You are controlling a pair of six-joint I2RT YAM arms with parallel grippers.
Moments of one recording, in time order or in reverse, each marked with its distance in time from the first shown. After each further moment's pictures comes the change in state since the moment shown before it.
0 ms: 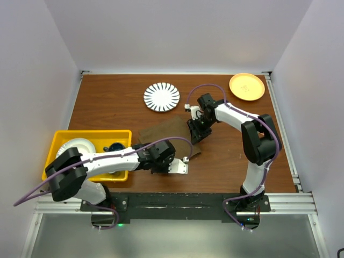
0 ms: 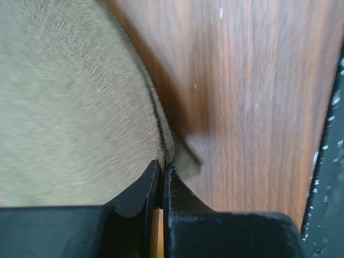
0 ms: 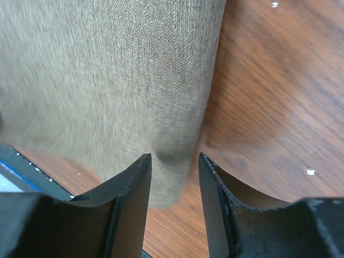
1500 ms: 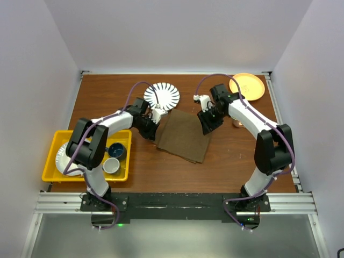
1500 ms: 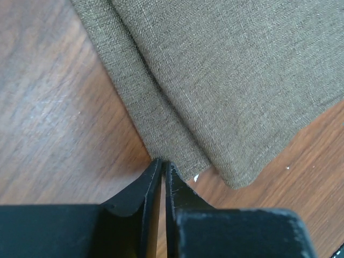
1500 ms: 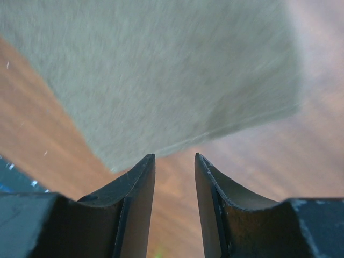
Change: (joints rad) left arm 0.654 0.391 0.293 0.039 0.378 -0.302; right arm -0.085 -0.164 0.063 -0.114 0.100 -0.174
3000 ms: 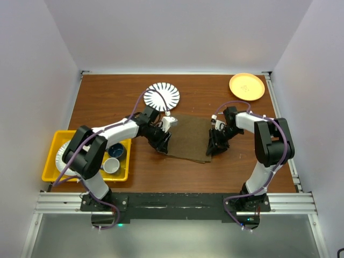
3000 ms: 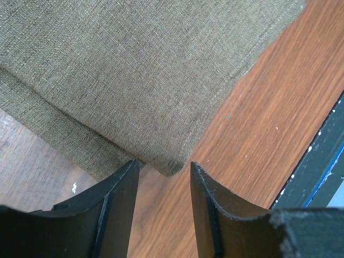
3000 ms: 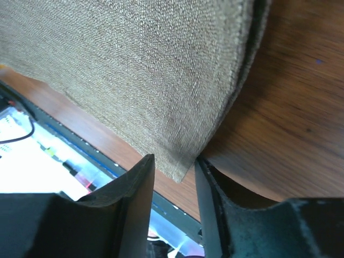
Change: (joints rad) left arm -0.167 -0.107 -0.081 0.004 0.100 -0.187; right arm -0.183 0.080 -0.358 0.093 -0.287 0.349
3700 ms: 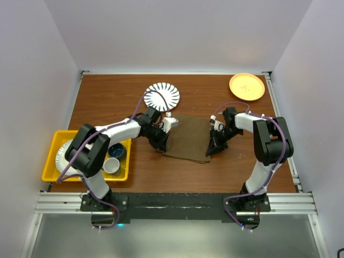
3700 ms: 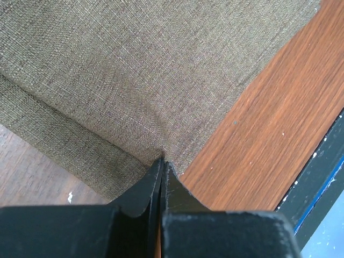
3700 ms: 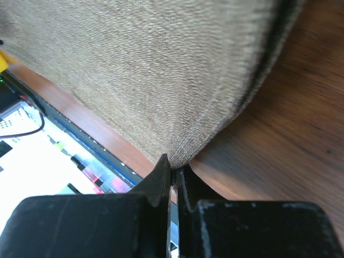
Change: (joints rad) left arm -0.011 0.039 0.004 0.018 -0.017 -0.027; right arm 0.001 0.025 -0.009 0.022 -0.066 -0.002
